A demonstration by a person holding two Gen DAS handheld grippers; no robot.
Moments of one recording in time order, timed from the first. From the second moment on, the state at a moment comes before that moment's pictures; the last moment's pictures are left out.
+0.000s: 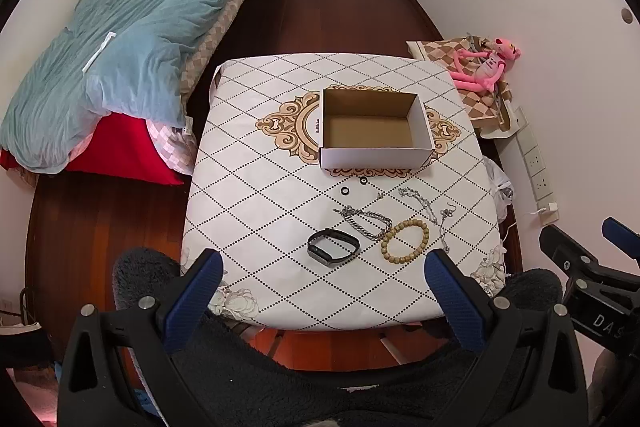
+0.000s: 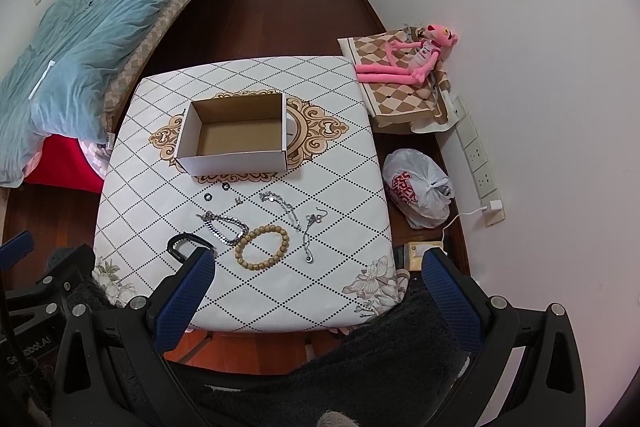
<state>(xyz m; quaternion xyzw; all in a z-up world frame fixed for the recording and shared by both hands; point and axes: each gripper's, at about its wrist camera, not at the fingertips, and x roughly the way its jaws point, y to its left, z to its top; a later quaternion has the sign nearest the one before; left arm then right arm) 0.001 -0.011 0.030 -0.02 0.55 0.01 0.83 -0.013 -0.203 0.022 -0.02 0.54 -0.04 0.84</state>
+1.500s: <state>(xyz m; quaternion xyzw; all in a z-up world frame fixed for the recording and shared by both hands) 0.068 0.025 -0.197 -0.06 0.68 0.03 0.73 0.055 -0.210 -0.240 0.07 0.68 -0.05 0.73</state>
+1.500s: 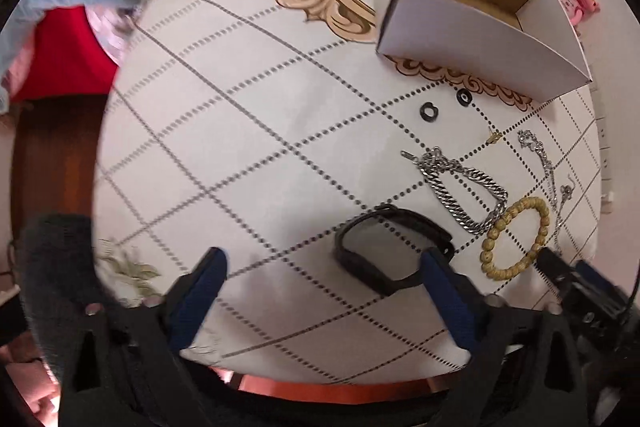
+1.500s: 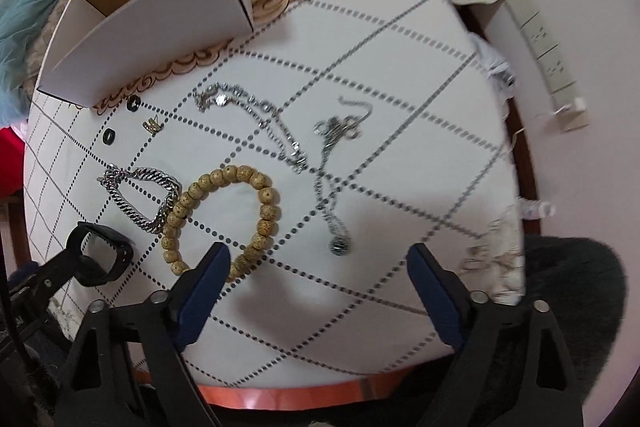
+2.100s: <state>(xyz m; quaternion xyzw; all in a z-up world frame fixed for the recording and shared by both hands) 0.052 0.008 -0.219 0.00 0.66 0.00 0.75 0.035 -0.190 -0.242 0.01 0.66 -0.03 0.75</state>
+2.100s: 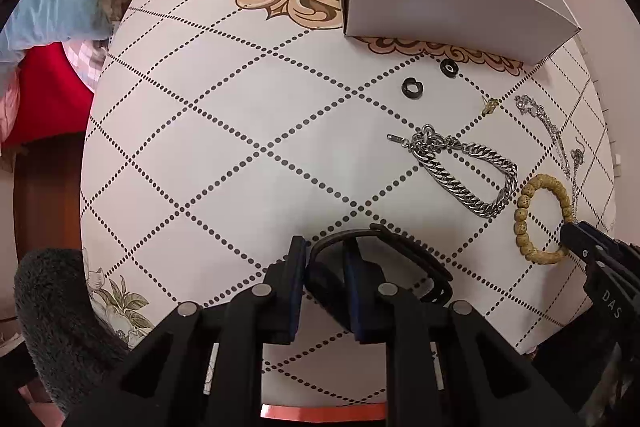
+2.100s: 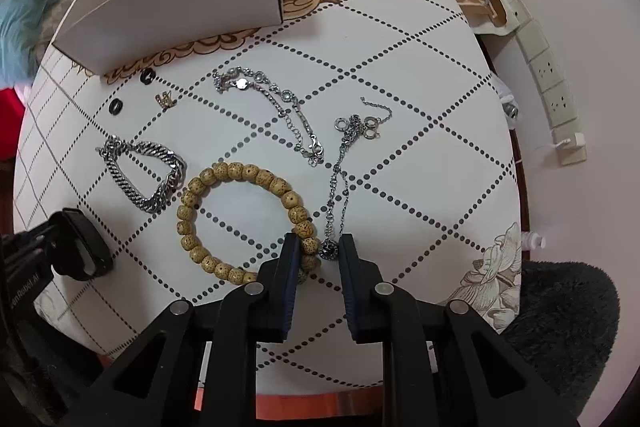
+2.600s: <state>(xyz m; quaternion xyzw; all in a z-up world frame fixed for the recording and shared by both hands) 0.050 0.004 -0.206 0.00 0.65 -0.01 0.76 0.036 -0.189 -0.233 0.03 0.65 -0.02 0.76</state>
